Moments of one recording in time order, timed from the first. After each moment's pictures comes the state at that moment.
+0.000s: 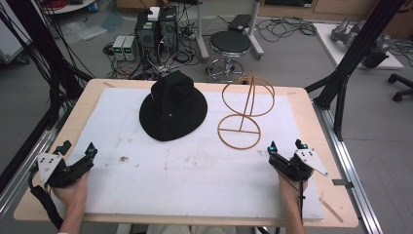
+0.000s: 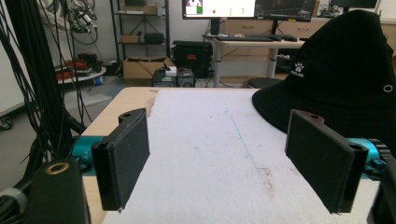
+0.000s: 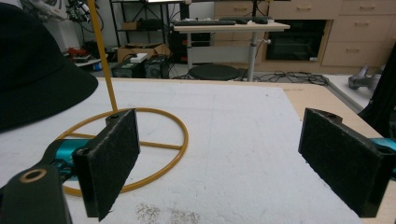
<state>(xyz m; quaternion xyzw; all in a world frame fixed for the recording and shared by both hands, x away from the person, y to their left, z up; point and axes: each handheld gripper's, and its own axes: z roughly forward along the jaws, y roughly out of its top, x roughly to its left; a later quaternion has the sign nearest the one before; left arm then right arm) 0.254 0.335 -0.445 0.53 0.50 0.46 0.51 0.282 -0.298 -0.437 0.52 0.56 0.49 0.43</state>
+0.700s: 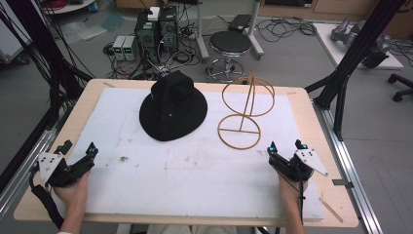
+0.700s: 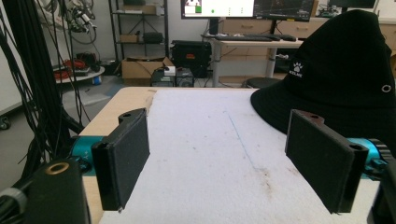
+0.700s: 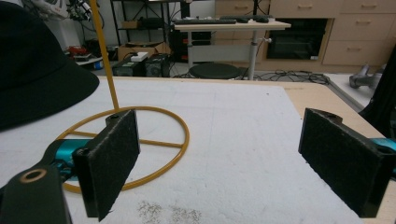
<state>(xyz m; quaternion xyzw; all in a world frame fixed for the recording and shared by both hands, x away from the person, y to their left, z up) 0.255 0.334 -0.445 0.53 0.50 0.46 0.51 0.281 -0.298 -0.437 0.52 0.56 0.49 0.42</state>
